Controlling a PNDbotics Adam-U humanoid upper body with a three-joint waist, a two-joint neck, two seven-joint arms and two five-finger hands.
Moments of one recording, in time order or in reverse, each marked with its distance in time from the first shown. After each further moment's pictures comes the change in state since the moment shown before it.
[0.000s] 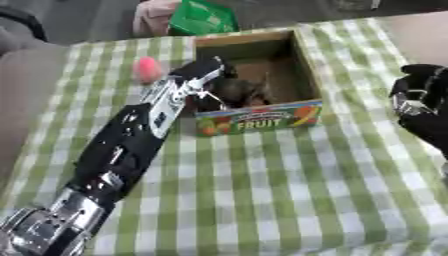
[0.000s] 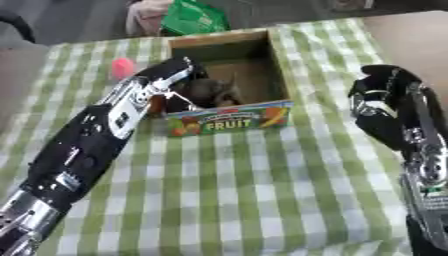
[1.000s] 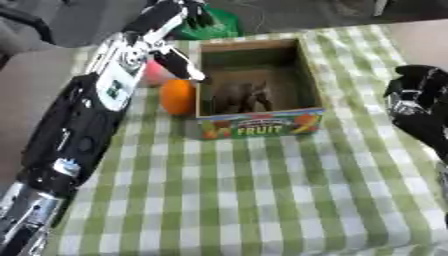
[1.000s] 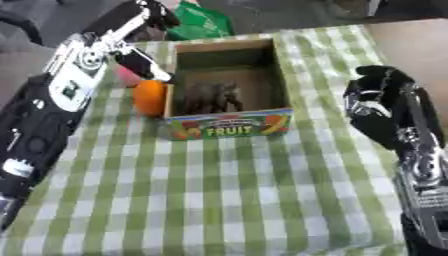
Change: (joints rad) left arm 0.036 0.198 0.064 -0.343 0.188 0.073 0.015; right arm 0.011 0.000 -0.009 0.000 0.000 0.000 -0.006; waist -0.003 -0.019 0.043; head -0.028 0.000
